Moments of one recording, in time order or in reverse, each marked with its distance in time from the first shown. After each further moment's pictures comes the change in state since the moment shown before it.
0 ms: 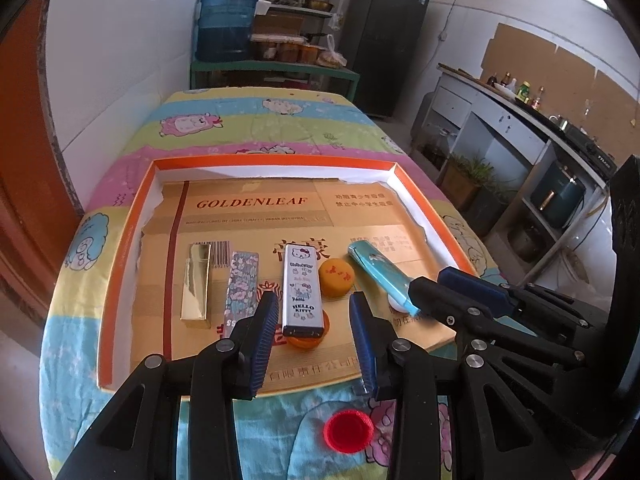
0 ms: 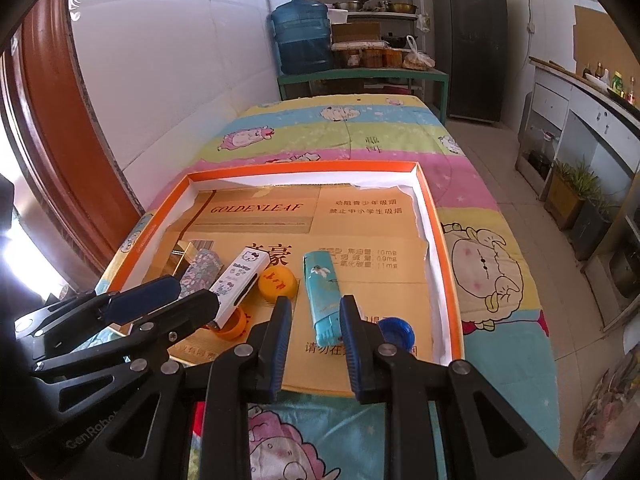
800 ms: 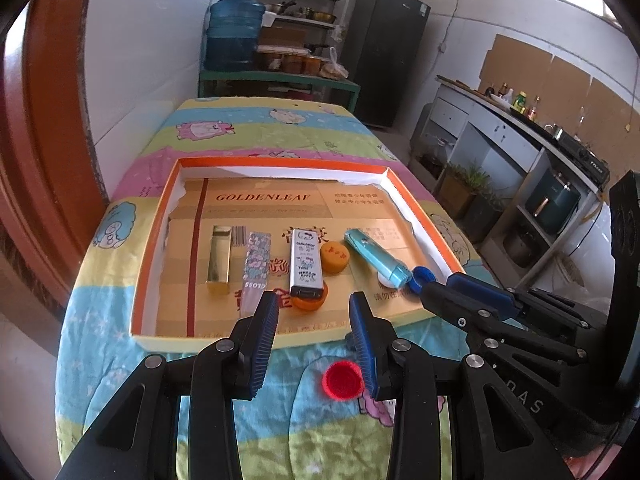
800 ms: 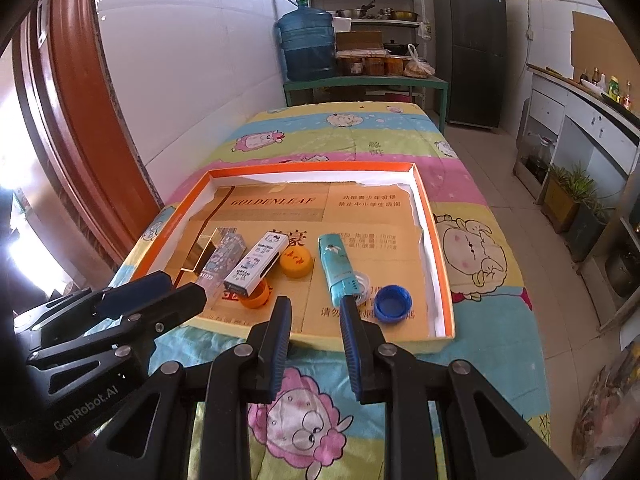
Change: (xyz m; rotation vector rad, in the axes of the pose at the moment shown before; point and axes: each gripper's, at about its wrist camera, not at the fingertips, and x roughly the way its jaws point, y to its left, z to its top) left arm -0.048 0.003 -0.027 -0.015 -0.039 0.002; right arm -0.033 0.011 -0.016 -0.008 -0.021 0.002
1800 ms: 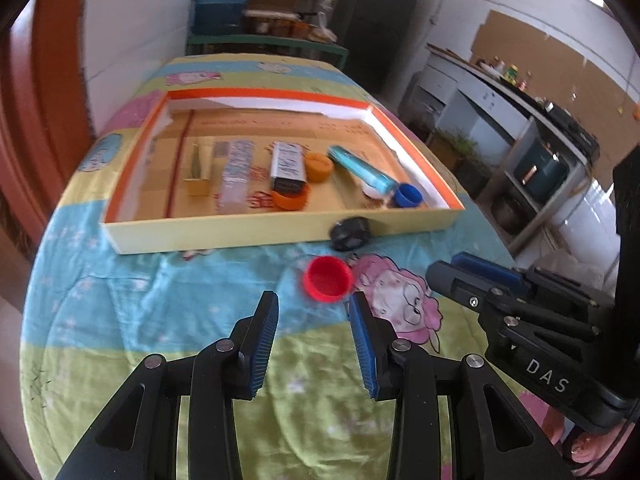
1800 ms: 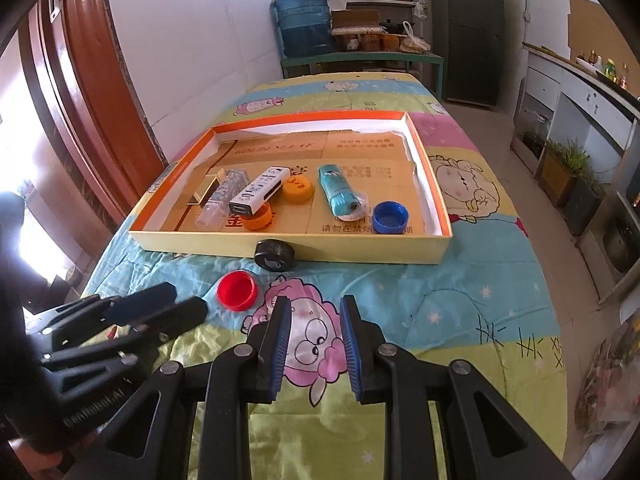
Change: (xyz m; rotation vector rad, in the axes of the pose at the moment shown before) left arm 0.008 -0.008 -0.060 0.017 0.131 -0.056; right arm -0.018 0.002 -0.055 0.022 0.075 -0.003
